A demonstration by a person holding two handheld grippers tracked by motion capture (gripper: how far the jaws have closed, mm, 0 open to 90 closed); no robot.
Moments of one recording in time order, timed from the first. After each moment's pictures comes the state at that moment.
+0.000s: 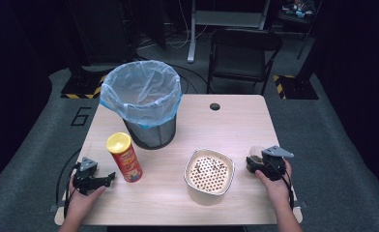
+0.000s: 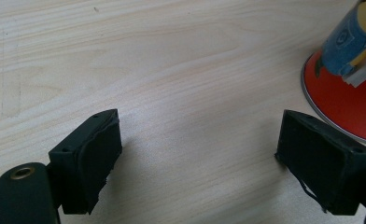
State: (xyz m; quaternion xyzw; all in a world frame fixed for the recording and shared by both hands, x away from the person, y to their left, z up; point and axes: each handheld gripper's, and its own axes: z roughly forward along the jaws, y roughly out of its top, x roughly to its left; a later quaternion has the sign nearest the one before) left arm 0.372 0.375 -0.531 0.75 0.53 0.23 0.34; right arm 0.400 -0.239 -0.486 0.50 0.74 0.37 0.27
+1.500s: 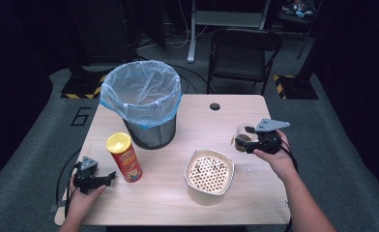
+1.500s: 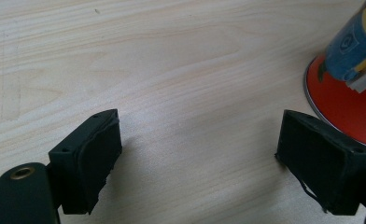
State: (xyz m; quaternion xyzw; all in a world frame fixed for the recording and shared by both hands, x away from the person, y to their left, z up) left arm 0.374 0.373 -0.531 0.74 0.53 0.23 0.34; right arm 0.450 -0.215 -0.402 0.28 0.82 0.44 0.22
